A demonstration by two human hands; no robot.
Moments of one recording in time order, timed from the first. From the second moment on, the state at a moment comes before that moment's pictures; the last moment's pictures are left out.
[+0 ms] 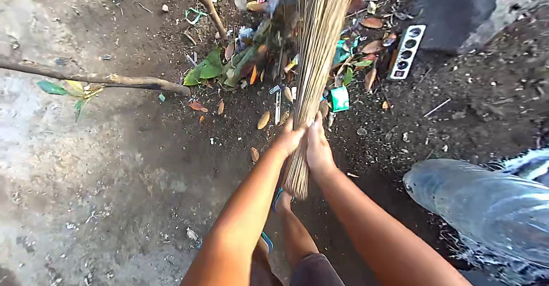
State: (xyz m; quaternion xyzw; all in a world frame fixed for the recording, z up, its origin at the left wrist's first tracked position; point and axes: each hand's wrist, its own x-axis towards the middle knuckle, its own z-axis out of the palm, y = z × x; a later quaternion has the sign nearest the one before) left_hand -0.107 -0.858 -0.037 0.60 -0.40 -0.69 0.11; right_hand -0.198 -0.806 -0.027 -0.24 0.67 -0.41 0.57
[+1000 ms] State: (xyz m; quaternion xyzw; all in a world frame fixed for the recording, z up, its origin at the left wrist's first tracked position) left_hand 0.006 -0.659 -0.009 0.79 -0.13 -0.60 0.01; right_hand -0.107 -0.682 -0.024 -0.20 0.55 -0.01 0.81
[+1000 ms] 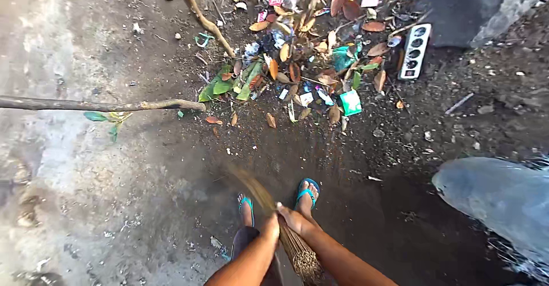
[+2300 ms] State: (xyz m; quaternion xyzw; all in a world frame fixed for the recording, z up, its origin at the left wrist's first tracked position) left_hand 0.519 -0.736 0.145 0.76 -0.21 -0.59 -0.18; right_hand 0.186 -0.687 0.048 -0.09 0.64 -0.10 0.75
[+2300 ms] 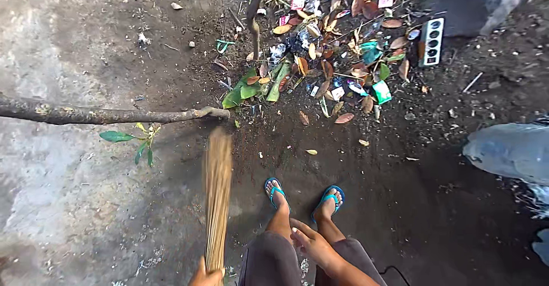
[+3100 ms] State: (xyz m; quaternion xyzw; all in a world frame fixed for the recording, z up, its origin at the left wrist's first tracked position) left_hand 0.231 -0.708 0.105 0.74 -0.37 -0.56 -0.06; right_hand 0.062 -0.708 0.054 0.10 0.49 -0.09 0.86
